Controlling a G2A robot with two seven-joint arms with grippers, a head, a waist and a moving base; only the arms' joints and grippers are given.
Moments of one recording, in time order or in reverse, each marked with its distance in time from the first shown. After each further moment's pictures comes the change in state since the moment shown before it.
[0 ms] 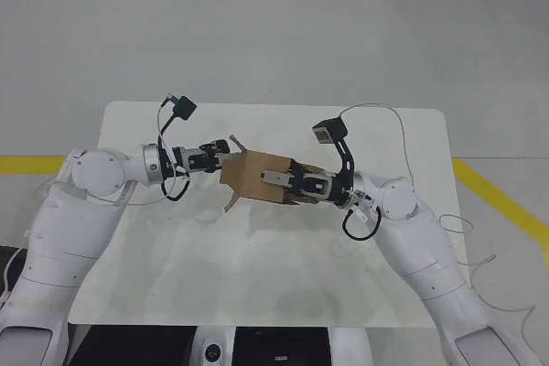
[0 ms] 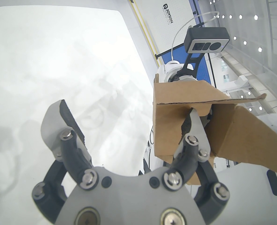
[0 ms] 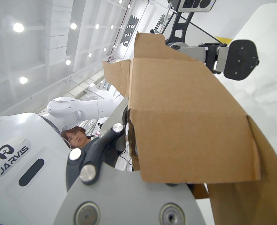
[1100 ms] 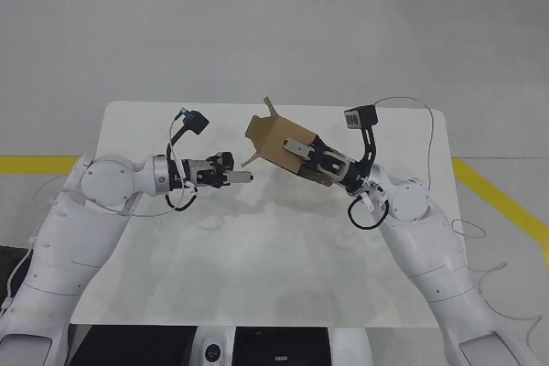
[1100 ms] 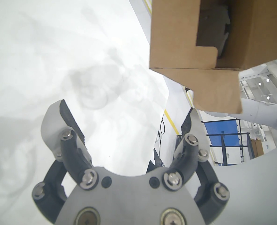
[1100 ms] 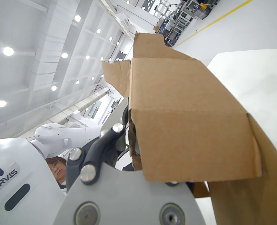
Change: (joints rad) left arm 0.040 0.008 0.011 -0.062 0.086 -0.023 -0.013; right arm -0.037 0.011 0.084 -0.008 -0.143 -0.007 -0.230
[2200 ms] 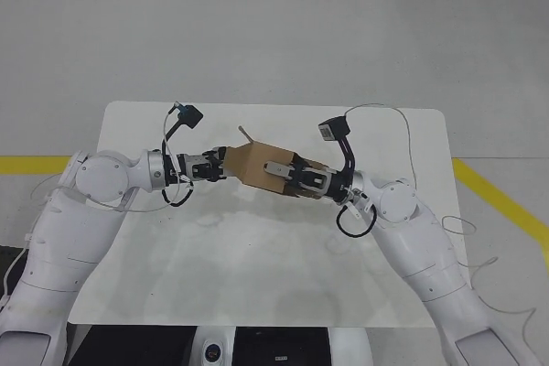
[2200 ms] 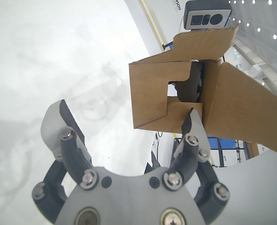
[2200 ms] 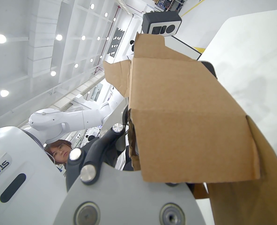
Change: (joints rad) left arm -0.017 0.003 -0.008 0.021 -0.019 0.004 0.004; right arm 0.026 -0.007 -0.073 0.021 0.016 0.022 0.101
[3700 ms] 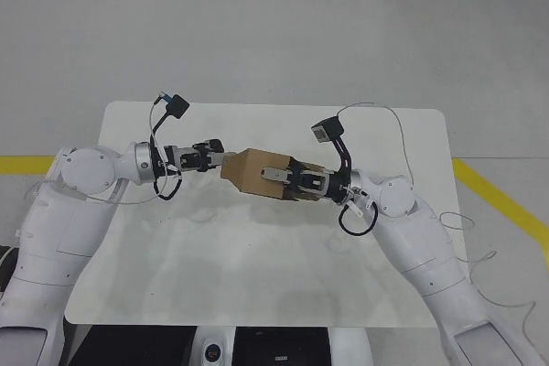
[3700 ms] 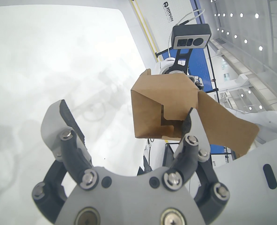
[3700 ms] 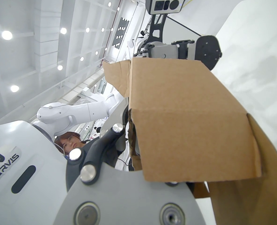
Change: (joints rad) left arm -0.027 0.004 -0.028 0.047 -0.093 0.011 -0.039; right arm 0.039 -0.003 -0.032 0.036 0.085 0.008 0.106
